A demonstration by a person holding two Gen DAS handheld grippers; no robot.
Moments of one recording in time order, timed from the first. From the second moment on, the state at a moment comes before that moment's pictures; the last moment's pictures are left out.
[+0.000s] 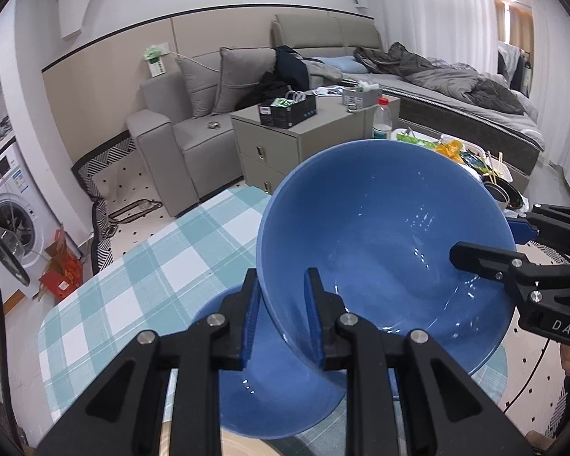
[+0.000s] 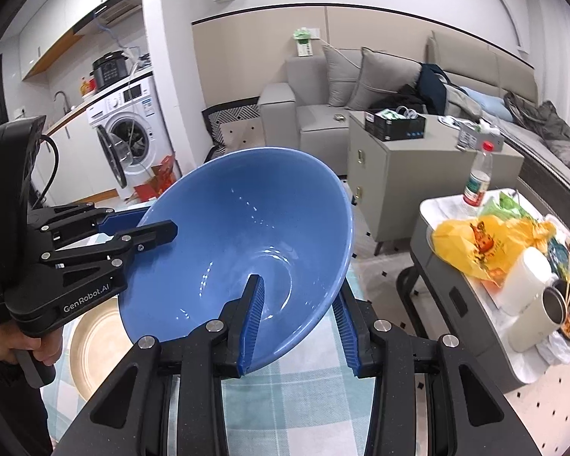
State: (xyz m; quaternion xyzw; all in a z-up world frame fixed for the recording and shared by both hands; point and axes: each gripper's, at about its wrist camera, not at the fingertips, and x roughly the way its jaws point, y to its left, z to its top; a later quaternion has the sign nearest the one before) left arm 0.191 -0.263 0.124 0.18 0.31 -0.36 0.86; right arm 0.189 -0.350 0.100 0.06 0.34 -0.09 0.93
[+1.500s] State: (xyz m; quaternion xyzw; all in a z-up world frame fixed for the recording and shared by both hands) left arm 0.210 -0.172 0.073 0.13 0.34 -0.25 0.90; right arm 0.281 -0.271 0.049 0.01 0.40 -0.01 0.92
